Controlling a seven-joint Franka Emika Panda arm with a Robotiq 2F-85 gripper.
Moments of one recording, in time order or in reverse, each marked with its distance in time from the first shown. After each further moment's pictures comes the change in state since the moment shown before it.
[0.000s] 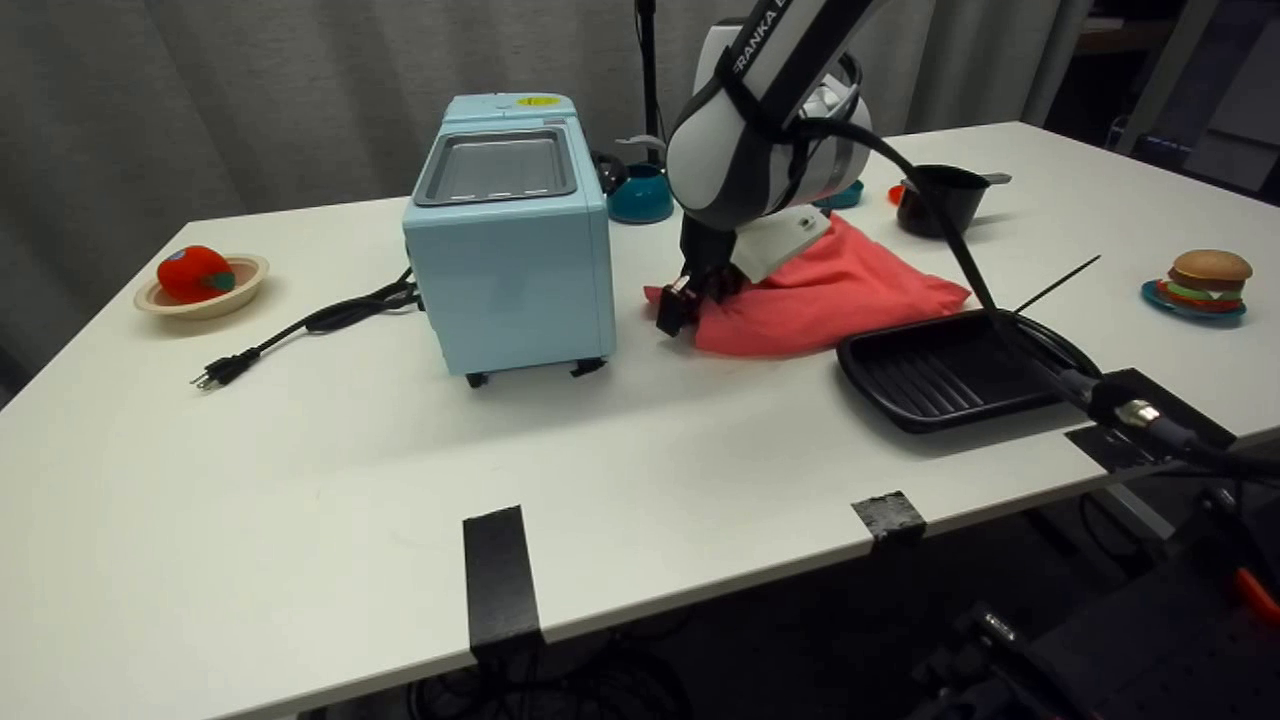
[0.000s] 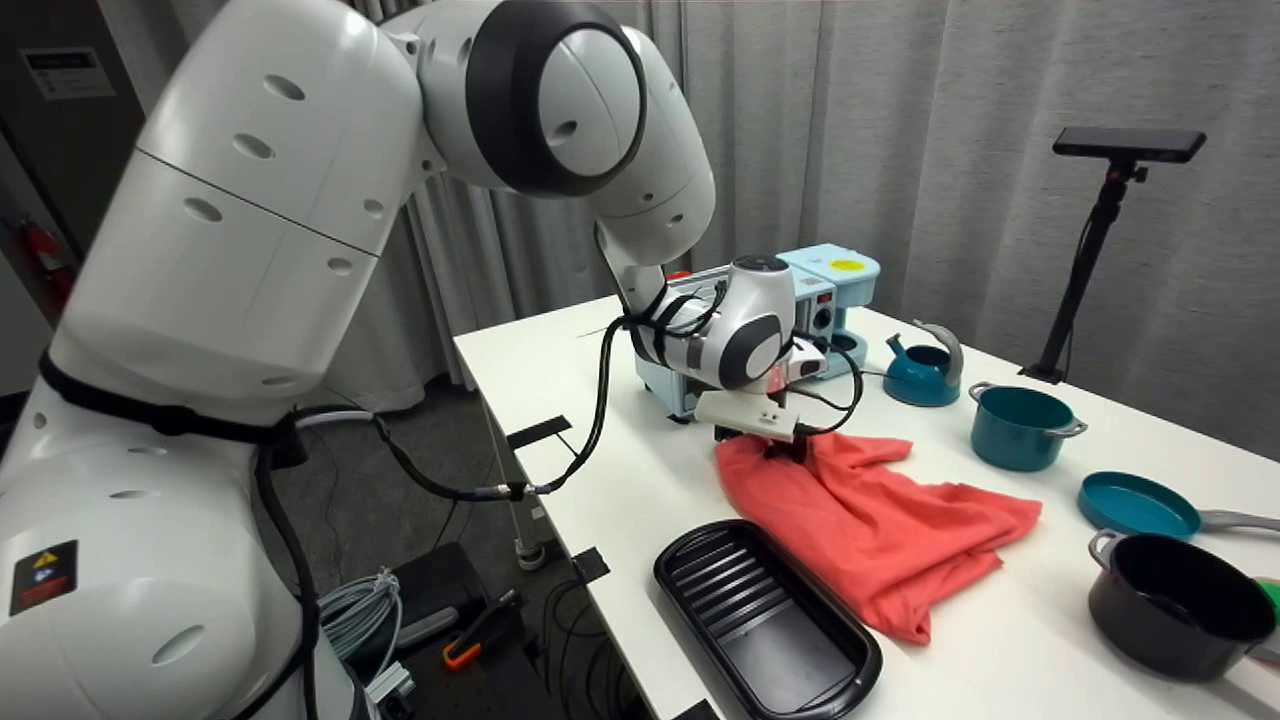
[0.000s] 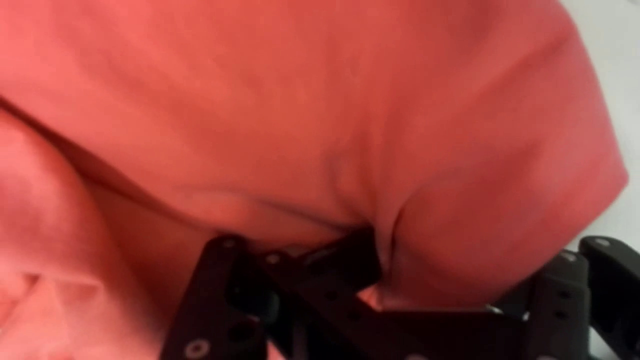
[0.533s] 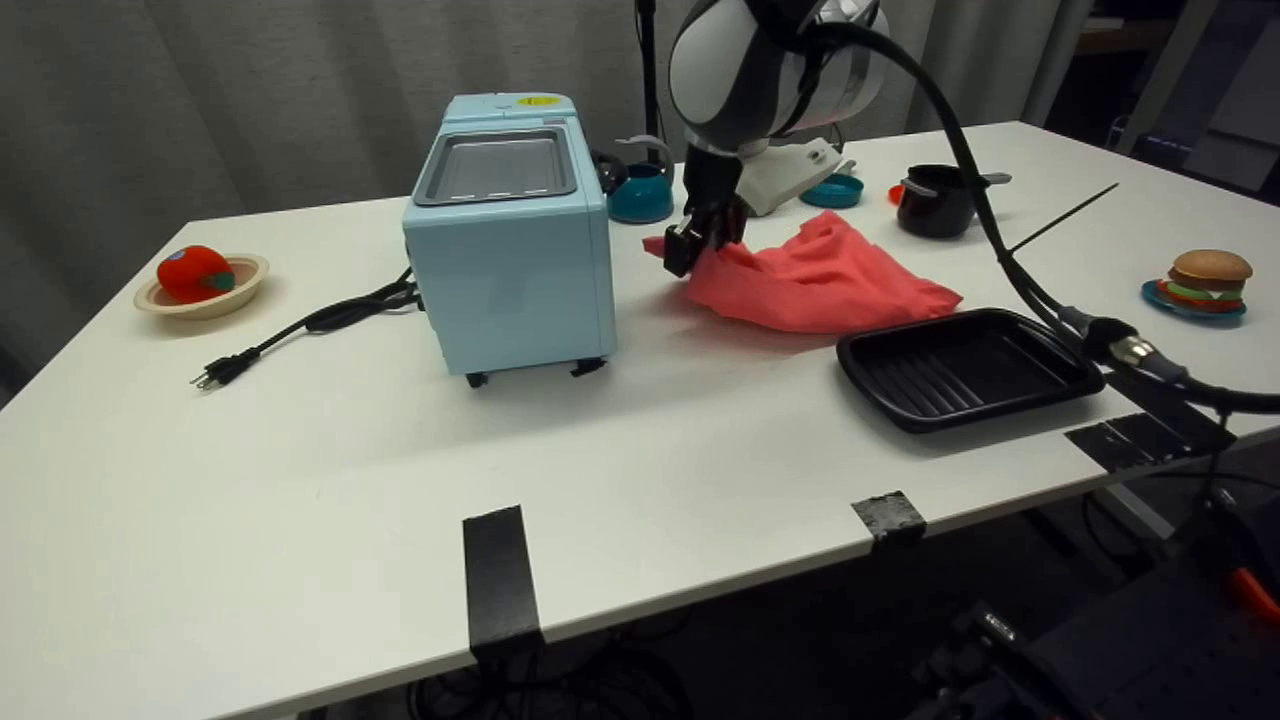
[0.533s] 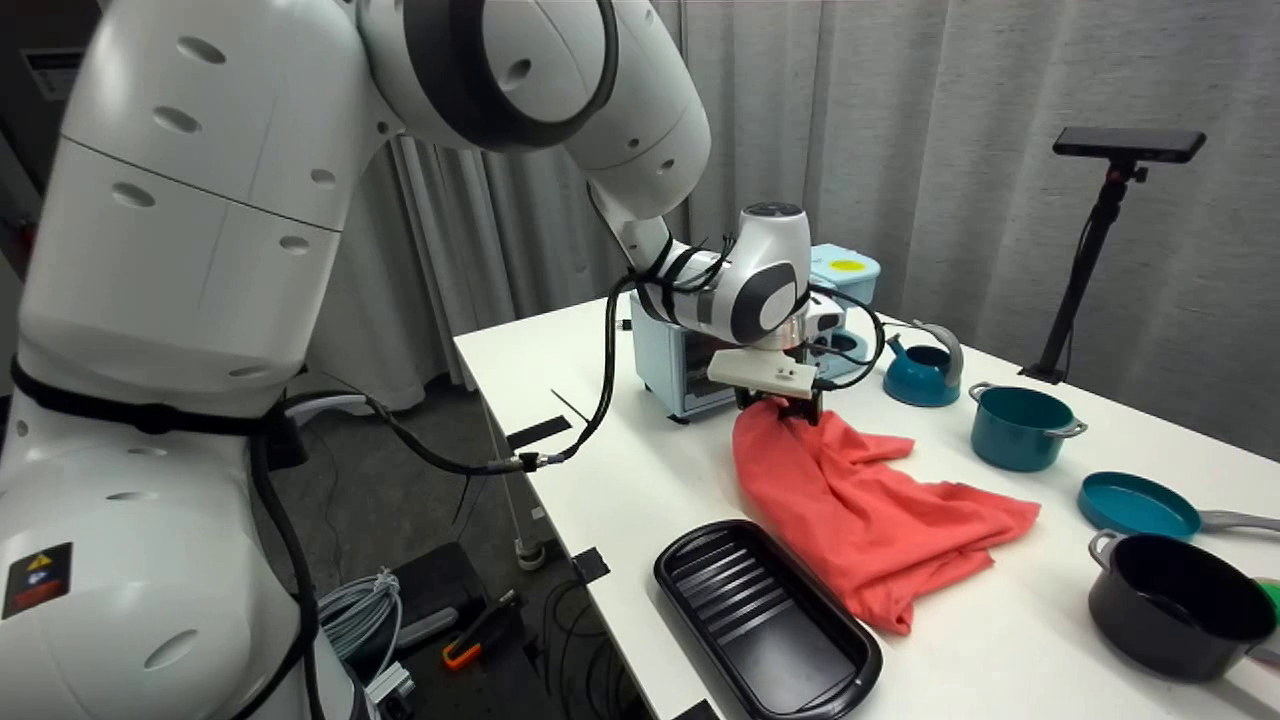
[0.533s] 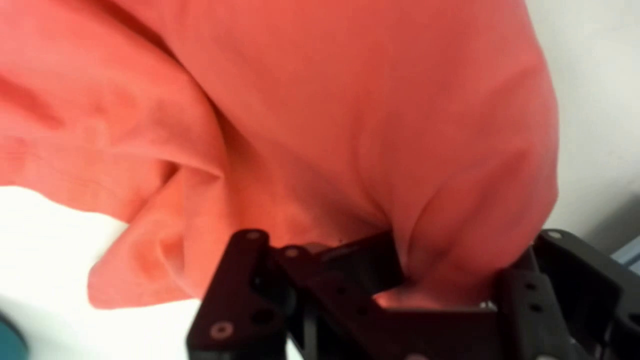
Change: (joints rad) arm -0.019 -0.118 -0.001 0.005 0.003 -0.077 0.002
